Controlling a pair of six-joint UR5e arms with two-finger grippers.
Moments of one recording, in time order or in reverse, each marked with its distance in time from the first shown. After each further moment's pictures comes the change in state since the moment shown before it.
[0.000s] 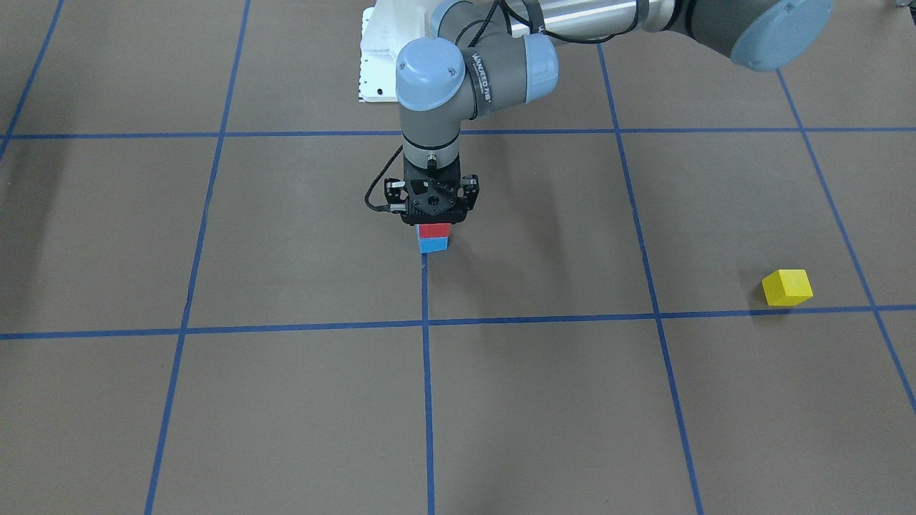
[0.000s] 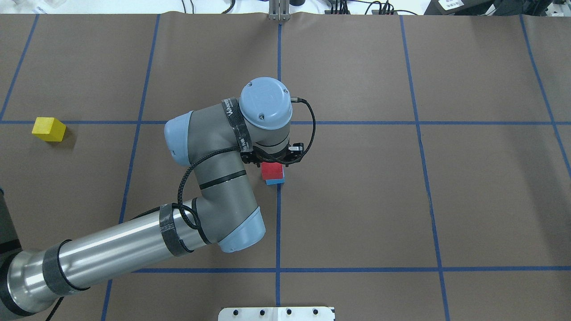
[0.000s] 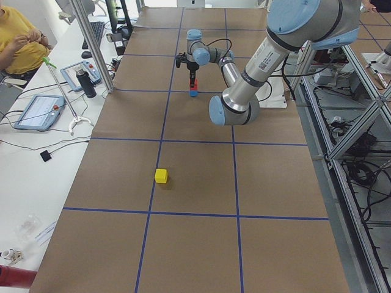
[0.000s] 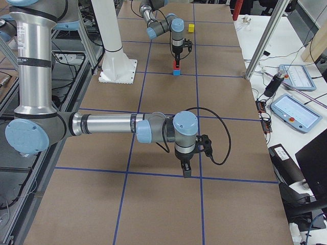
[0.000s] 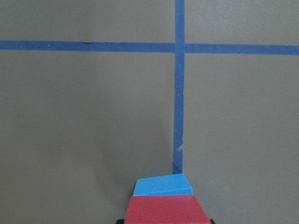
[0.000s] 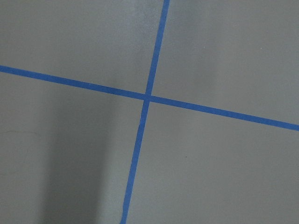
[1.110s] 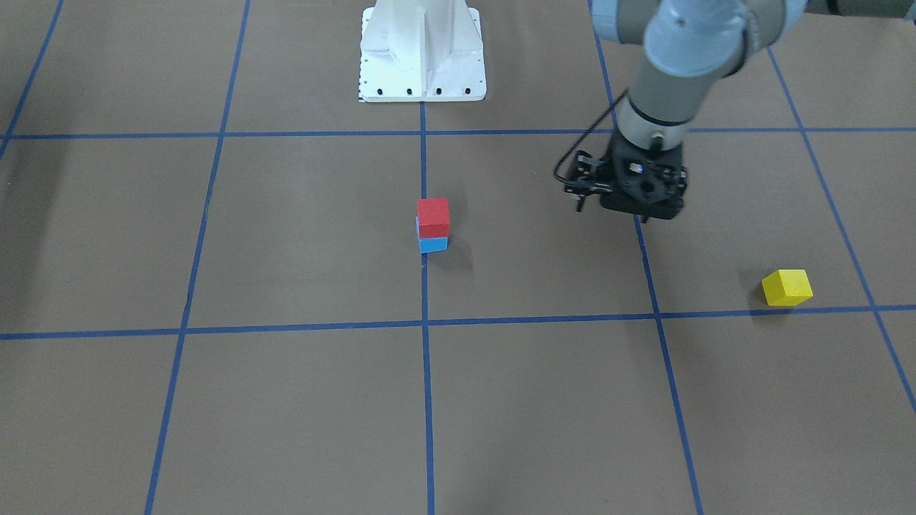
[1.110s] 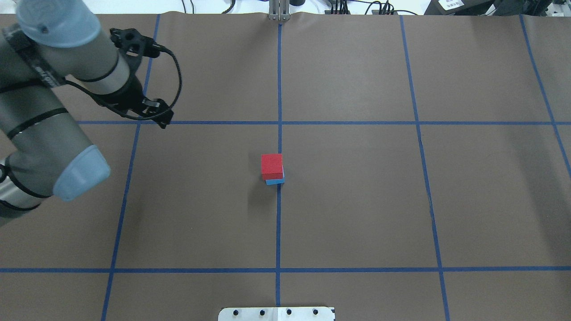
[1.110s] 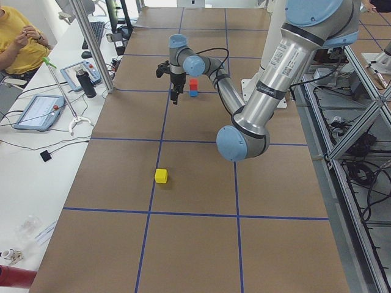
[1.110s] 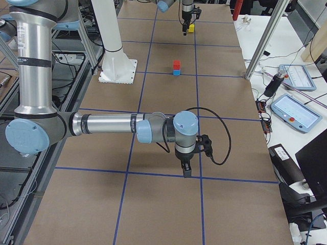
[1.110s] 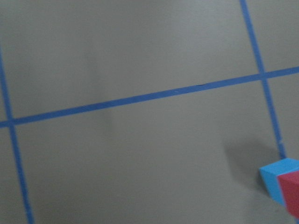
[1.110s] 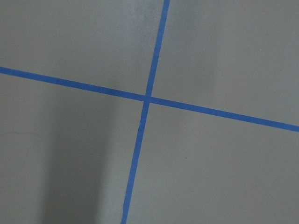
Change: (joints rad) left arm -0.385 0.458 -0.413 0.157 -0.192 0.690; right arm -0.001 -0.002 -0.001 0.000 0.000 0.003
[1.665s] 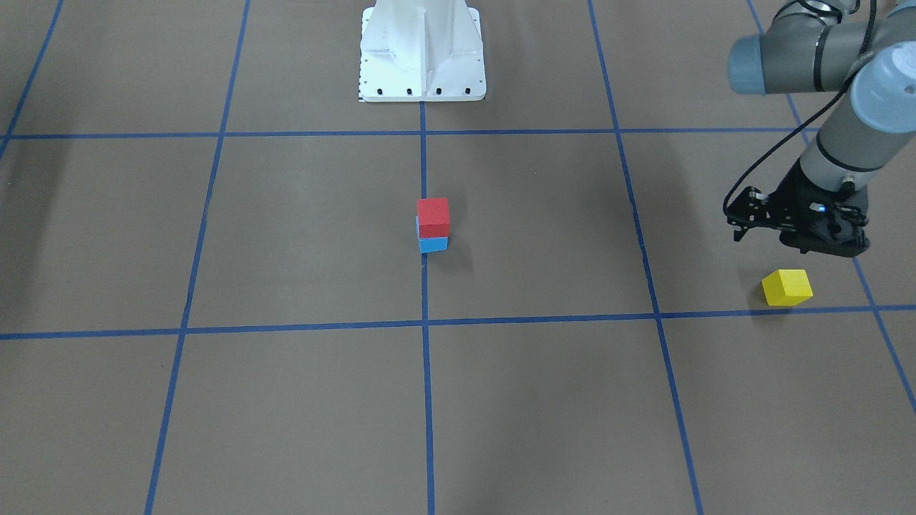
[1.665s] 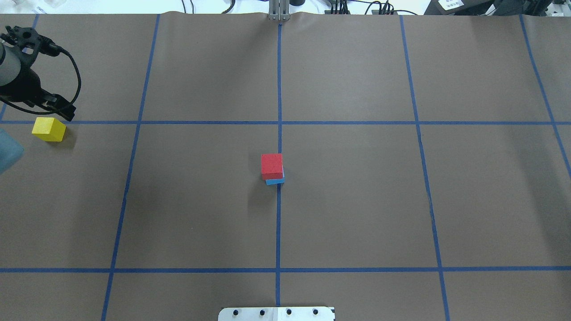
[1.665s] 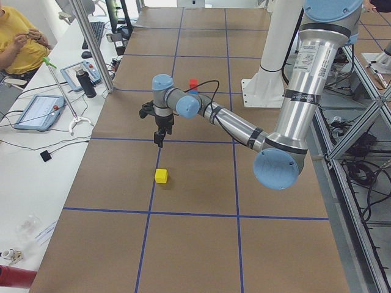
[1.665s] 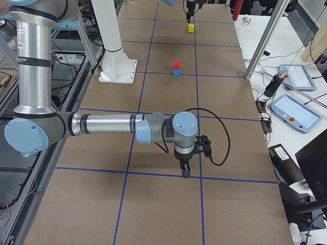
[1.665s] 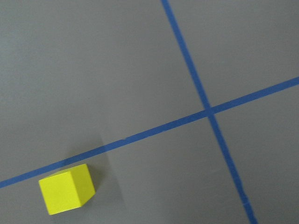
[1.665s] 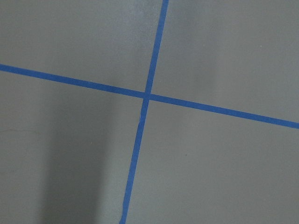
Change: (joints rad) left arm -0.170 0.229 0.131 -0.235 -0.034 0.198; right arm -0.001 -0.007 -0.004 0.000 0.000 -0.001
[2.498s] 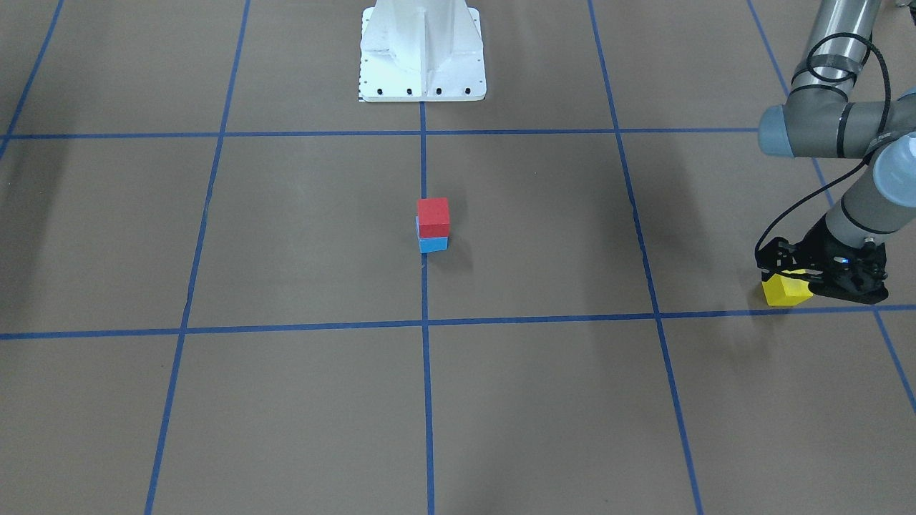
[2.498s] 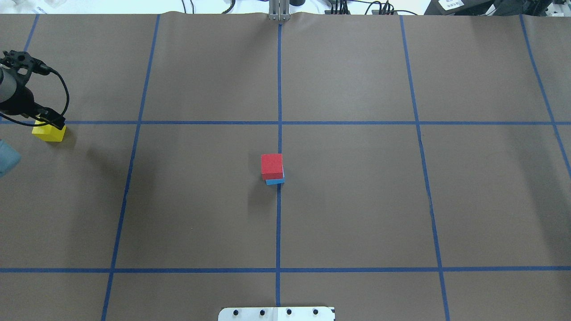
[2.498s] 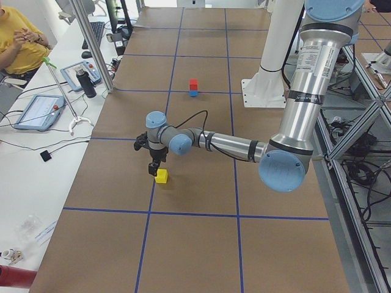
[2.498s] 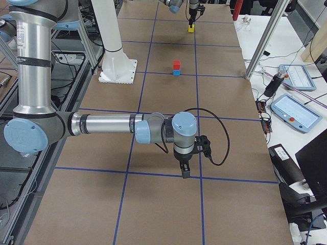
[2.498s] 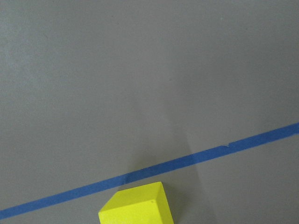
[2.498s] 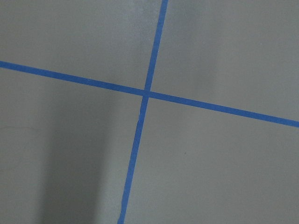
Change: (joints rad) left arm -0.007 0.020 0.302 -0.315 -0.001 0.002; right arm 0.000 0.000 0.008 0.004 -0.001 -0.005
